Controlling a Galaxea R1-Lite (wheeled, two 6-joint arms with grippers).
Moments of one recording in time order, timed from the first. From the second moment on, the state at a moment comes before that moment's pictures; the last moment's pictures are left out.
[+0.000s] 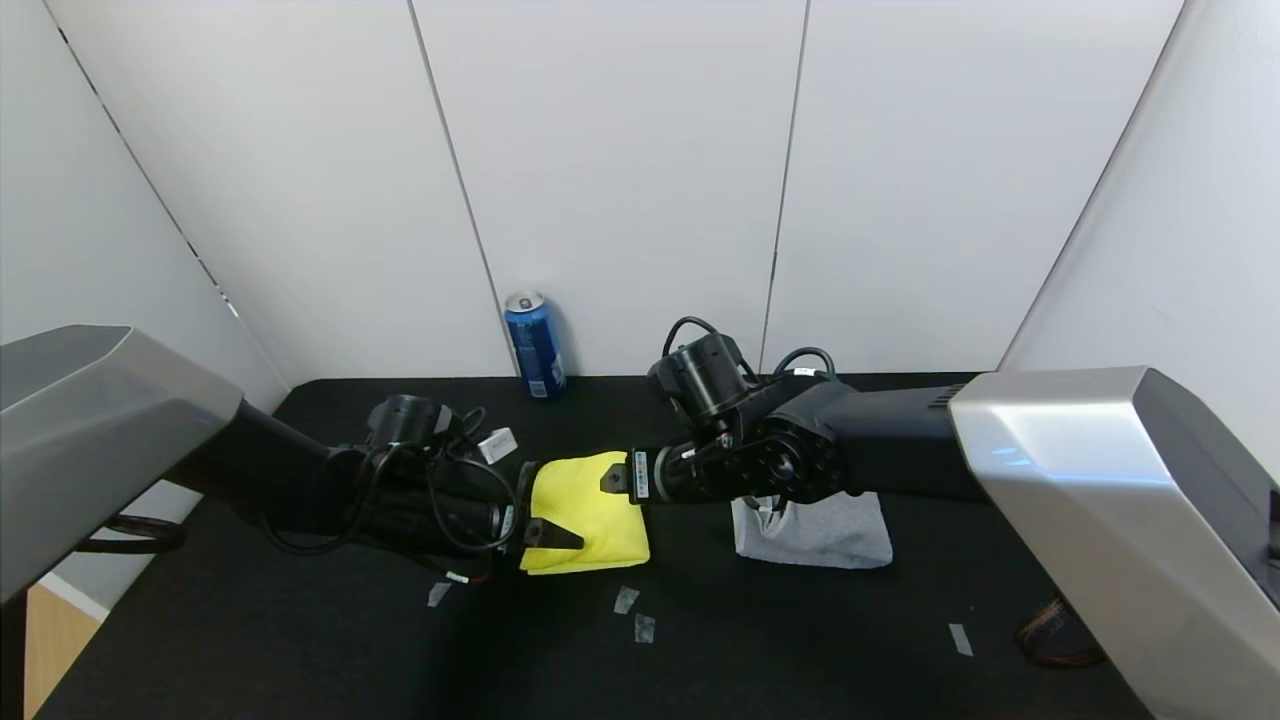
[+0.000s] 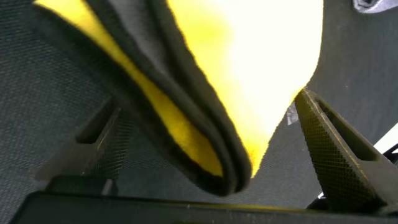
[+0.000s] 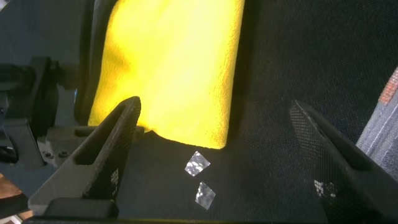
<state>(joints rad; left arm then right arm) -0.13 2.16 -1.10 -0.10 -0.59 -0.05 0.71 2.42 -1.93 0.22 0.01 0.48</state>
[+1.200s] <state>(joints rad) -0.13 2.20 -1.08 -0.15 -0.59 -0.05 0.71 2.47 -1.98 0.22 0.01 0.49</state>
